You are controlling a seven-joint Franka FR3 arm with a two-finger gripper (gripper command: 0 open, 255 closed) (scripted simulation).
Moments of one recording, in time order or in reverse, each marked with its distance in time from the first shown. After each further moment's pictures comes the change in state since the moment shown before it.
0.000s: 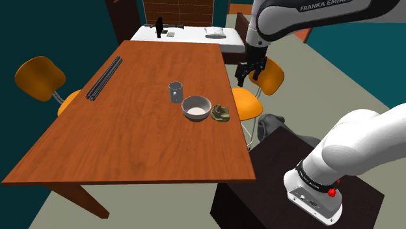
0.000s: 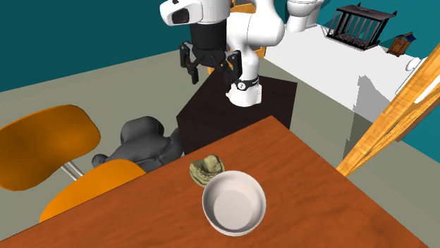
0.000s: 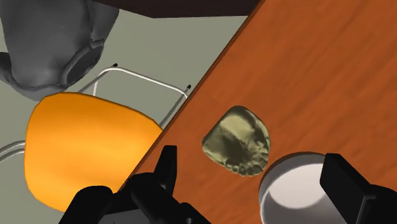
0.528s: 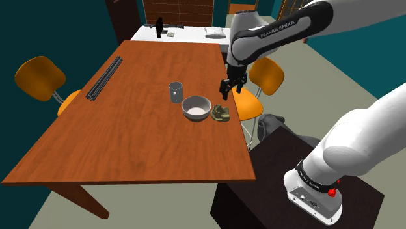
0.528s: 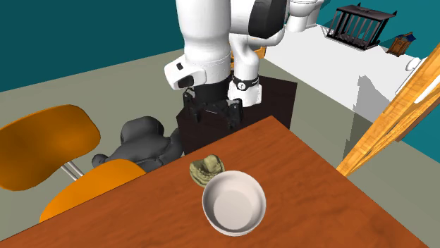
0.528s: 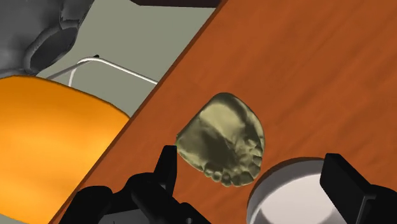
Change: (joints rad) arm 0.033 0.269 0.015 0.012 0.028 0.225 -0.023
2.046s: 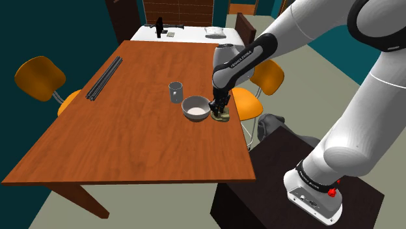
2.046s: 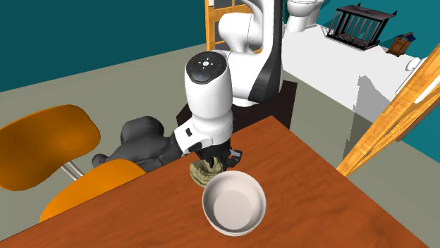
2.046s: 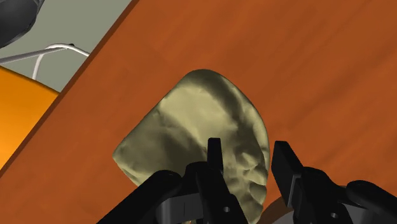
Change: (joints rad) arm 0.027 0.353 0.022 0.059 0.028 0.268 -0.028
